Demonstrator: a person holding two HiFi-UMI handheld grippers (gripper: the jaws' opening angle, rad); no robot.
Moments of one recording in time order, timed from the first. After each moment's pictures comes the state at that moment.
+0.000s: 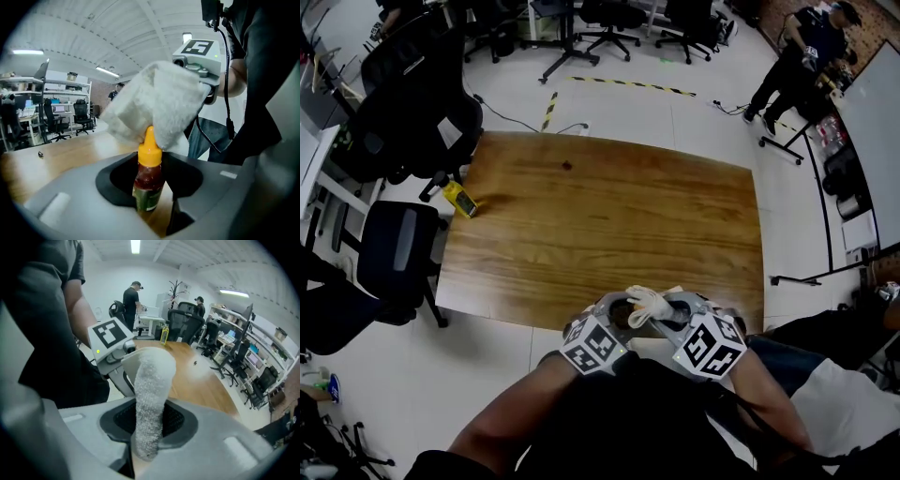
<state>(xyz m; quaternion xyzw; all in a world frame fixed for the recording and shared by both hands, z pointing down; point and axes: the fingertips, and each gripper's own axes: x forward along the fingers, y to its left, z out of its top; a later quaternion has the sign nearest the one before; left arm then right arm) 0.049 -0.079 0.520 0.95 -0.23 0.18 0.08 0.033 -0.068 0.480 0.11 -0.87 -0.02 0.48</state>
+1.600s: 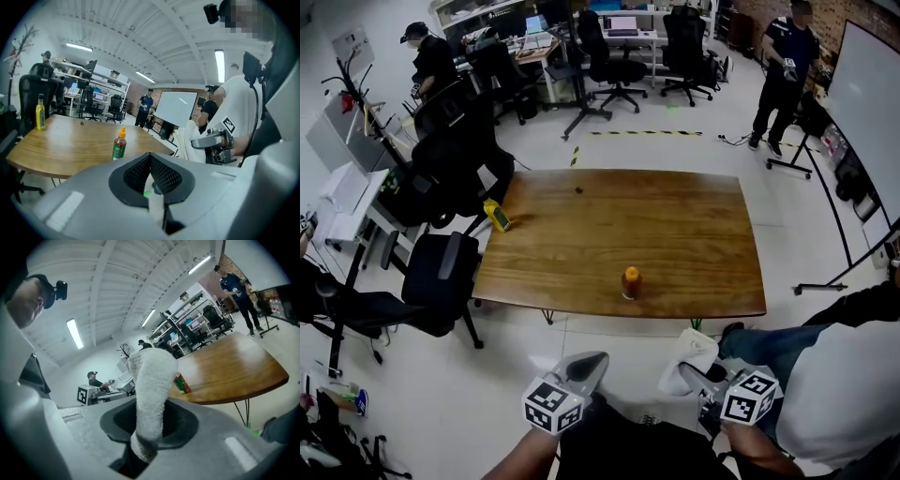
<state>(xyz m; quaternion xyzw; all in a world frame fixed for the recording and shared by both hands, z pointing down) 0.003 0.133 0.434 0.88 -0.40 0.10 0.23 0.155 0.134 0.430 0.31 -0.88 0.36 0.05</state>
